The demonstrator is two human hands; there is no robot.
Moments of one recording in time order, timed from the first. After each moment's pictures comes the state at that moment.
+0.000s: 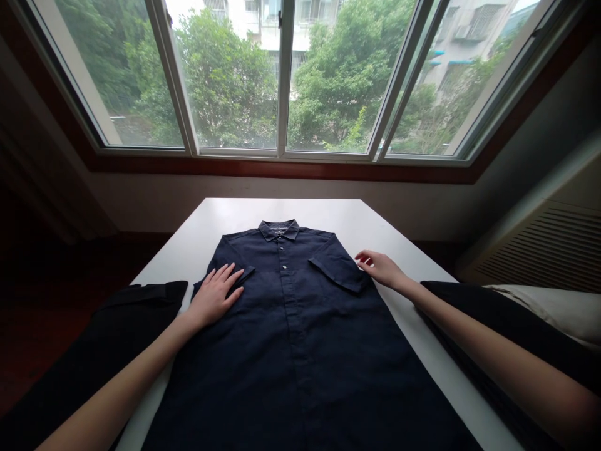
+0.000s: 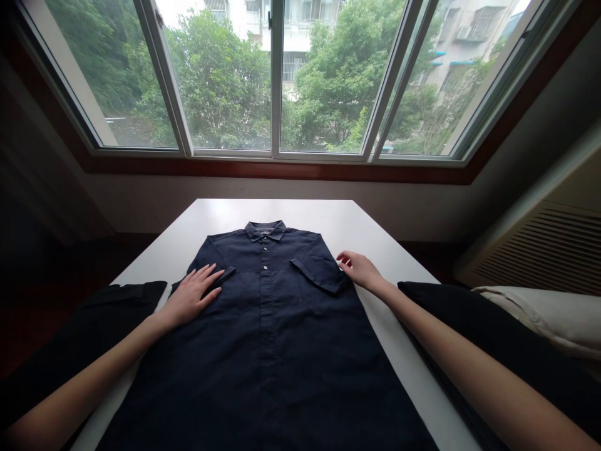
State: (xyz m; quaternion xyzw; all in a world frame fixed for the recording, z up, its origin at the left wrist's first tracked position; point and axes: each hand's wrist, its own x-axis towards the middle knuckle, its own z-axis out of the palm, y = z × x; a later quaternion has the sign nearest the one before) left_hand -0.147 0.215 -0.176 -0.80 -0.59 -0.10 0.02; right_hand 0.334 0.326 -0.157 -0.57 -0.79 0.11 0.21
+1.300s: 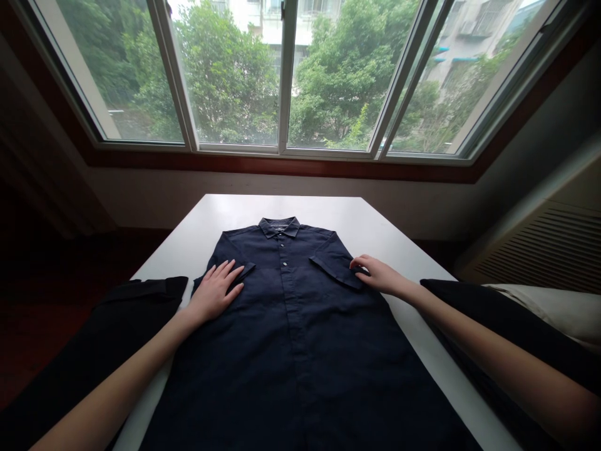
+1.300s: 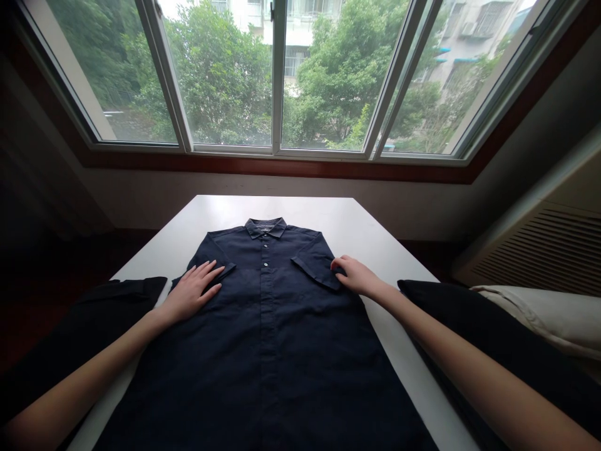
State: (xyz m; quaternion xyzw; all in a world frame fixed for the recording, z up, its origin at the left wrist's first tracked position) left_hand -0.147 0.215 -0.181 -0.80 -0.59 -0.12 0.02; right_hand 0.319 0.300 -0.148 -0.51 -0.85 0.10 0.10
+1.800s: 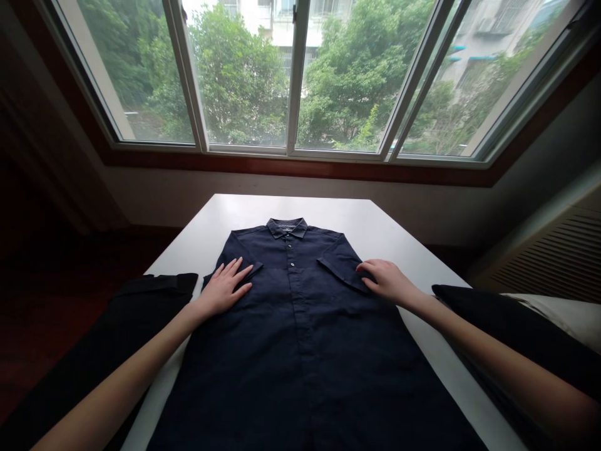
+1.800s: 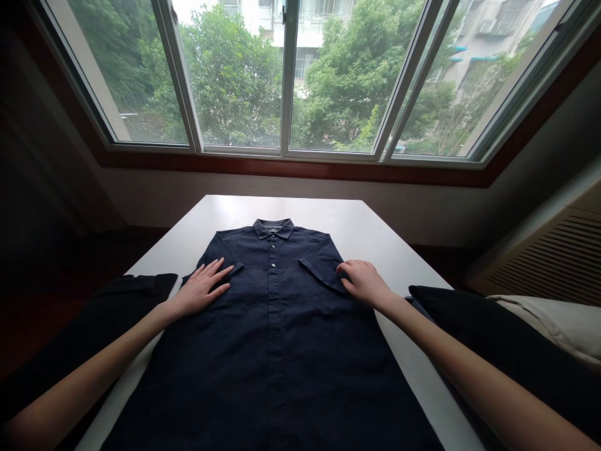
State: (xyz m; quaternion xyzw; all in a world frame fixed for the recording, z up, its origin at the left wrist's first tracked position) left_hand -0.150 0.216 -0.170 -0.80 -0.59 -0.11 -0.06; right_hand 0.304 0.284 -0.142 -0.50 -0.86 -0.04 0.07
